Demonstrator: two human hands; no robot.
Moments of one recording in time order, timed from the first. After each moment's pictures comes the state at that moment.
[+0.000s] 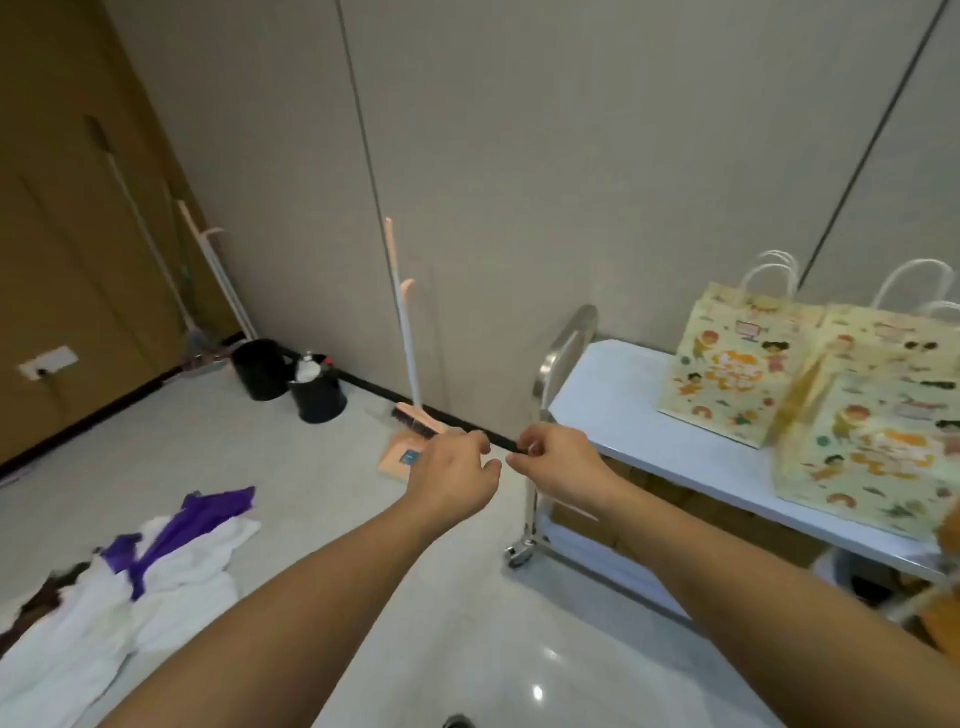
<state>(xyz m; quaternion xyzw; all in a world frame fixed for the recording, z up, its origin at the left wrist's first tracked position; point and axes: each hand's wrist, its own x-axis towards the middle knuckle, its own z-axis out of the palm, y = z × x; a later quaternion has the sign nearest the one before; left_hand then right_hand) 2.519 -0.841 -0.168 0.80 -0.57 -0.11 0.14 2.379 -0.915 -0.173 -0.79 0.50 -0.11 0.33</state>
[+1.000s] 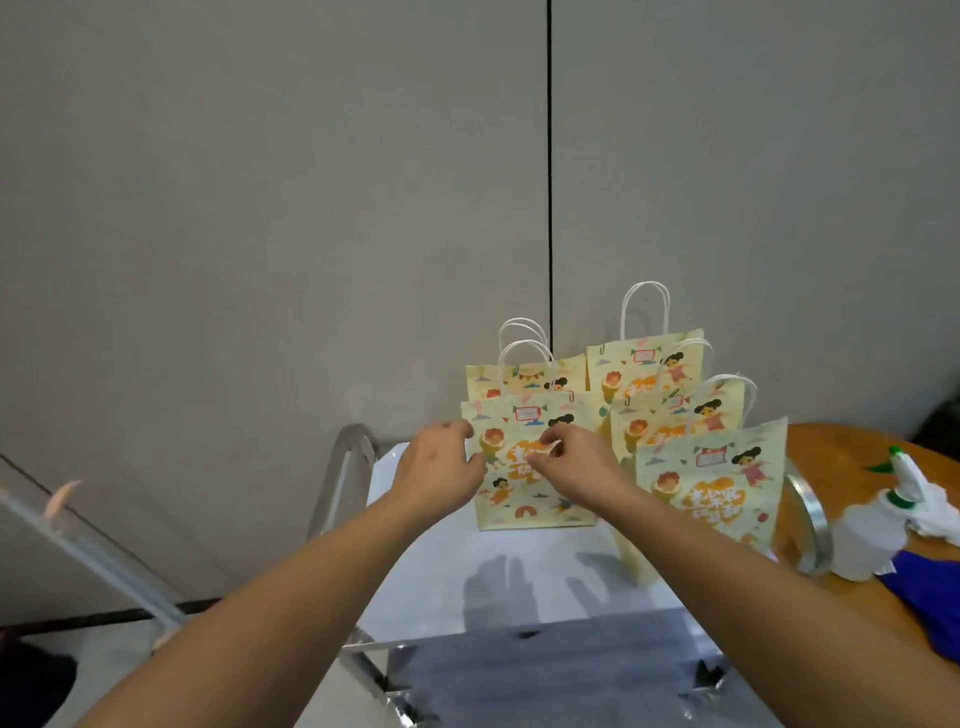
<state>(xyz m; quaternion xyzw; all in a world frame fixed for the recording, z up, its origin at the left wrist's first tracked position) 2.330 -1.261 -0.157 0.61 -0.77 -0.15 0.11 2.146 -1.234 -0.190 -0.56 0.74 -0.26 0.28</state>
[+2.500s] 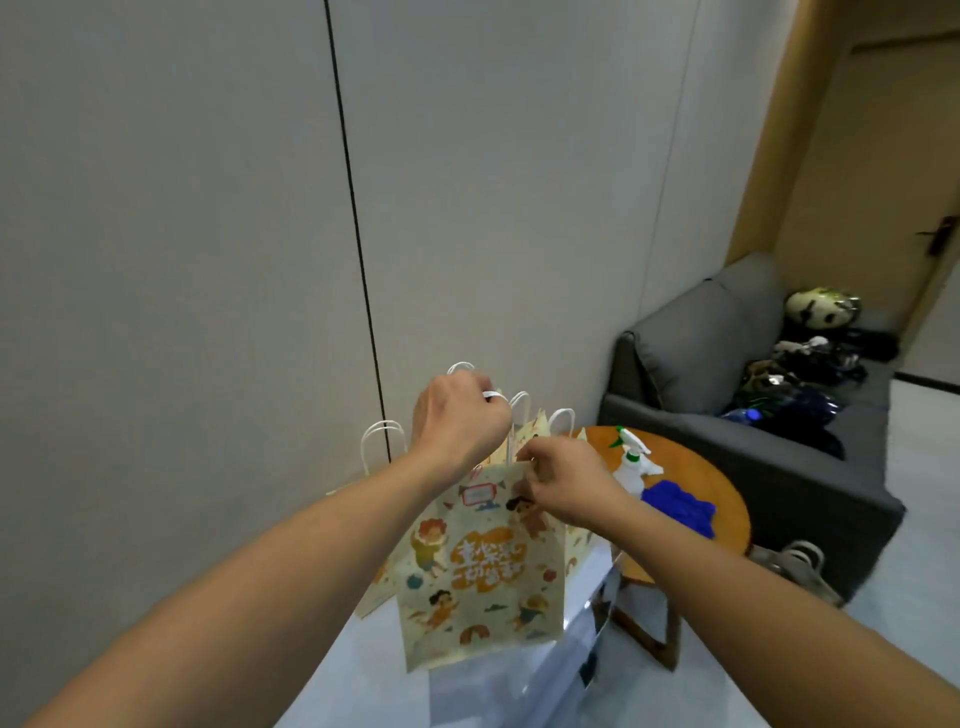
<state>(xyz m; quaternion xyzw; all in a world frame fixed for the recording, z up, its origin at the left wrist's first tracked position) 2.273 -1.300 -0.026 0.27 -0.89 -0.22 0.28 2.172 -1.182 -0.104 -0.41 0.87 -0.27 0.03</state>
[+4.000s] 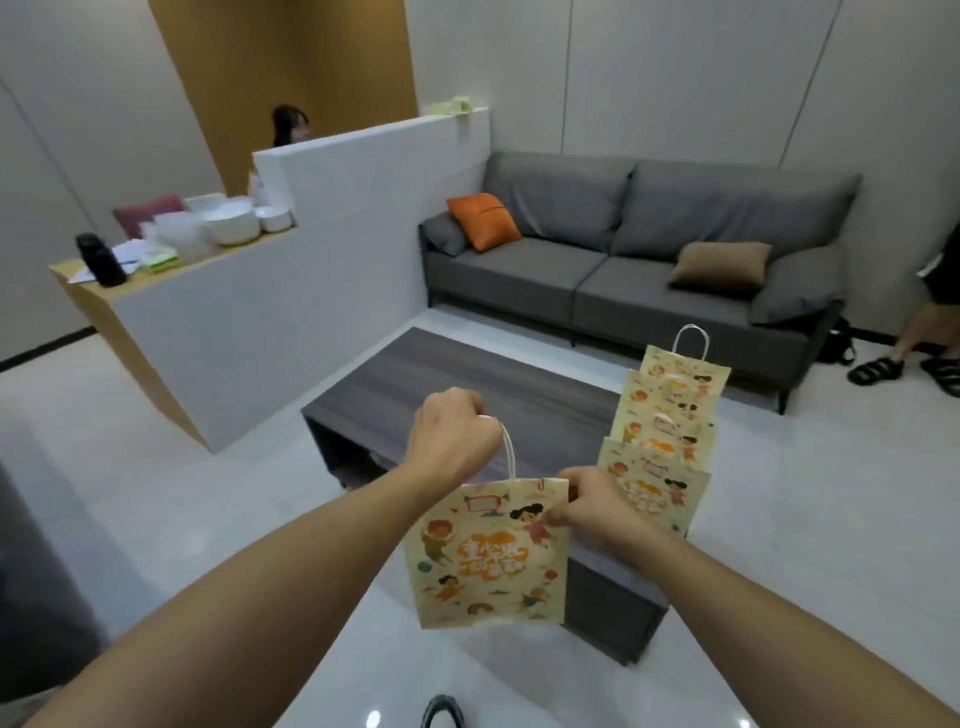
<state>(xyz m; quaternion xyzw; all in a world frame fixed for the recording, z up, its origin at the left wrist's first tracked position) 2.205 -0.331 -0.119 -0.49 -0.80 -0.30 -0.14 2.376 -0.250 -0.223 0.49 0.74 -0.45 -0.11</state>
